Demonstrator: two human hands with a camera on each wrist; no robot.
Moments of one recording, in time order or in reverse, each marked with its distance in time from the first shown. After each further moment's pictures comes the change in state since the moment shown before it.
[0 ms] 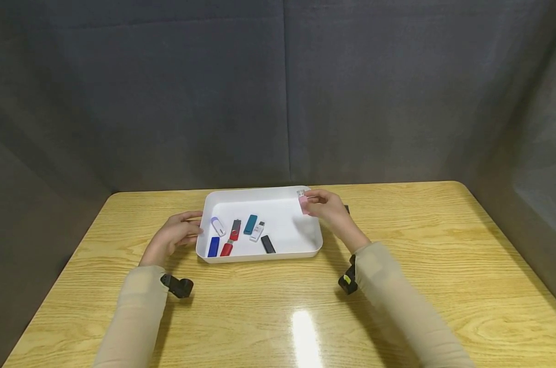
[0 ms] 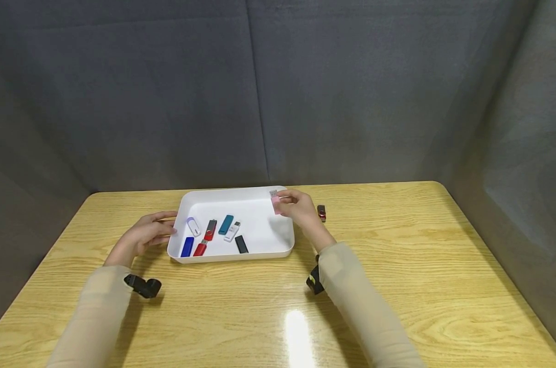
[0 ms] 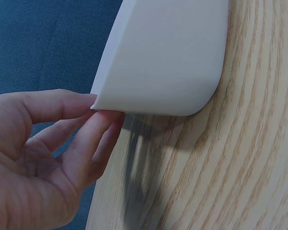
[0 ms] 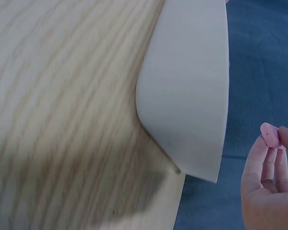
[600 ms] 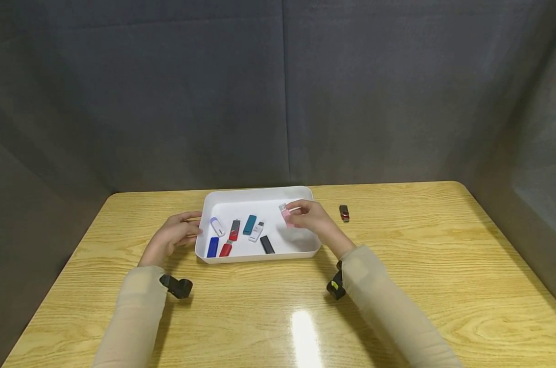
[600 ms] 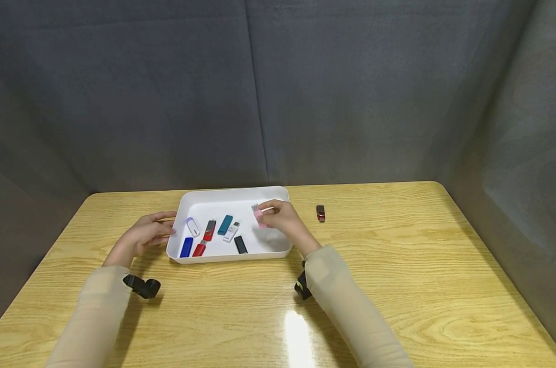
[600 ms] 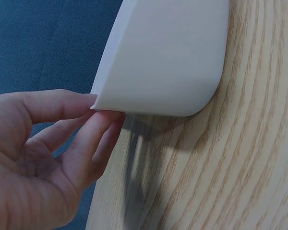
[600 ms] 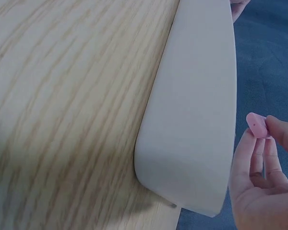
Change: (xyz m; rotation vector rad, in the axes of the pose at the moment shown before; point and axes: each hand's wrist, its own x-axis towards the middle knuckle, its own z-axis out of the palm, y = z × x) left_hand -0.001 0.000 -0.001 -0.005 -0.007 0.008; right_hand -0.003 0.000 0.031 -0.126 -0.092 0.095
